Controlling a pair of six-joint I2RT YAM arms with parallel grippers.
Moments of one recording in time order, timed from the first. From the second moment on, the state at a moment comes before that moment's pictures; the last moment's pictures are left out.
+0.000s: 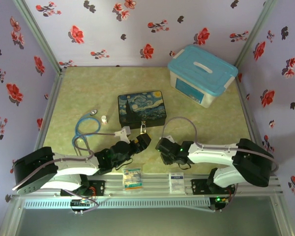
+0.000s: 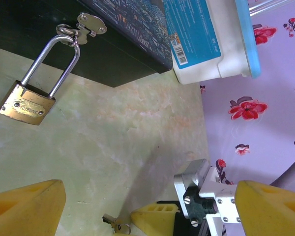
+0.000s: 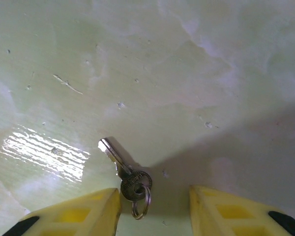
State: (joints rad) left arm -1.18 1.24 0.31 0.60 -0.36 -1.28; right arm 1.10 1.37 0.58 -0.46 0.21 0.61
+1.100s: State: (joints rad) left arm -1.15 1.07 0.28 0.57 -0.32 -1.00; right arm 0.93 0.96 0.37 -0.01 -0.15 0.61
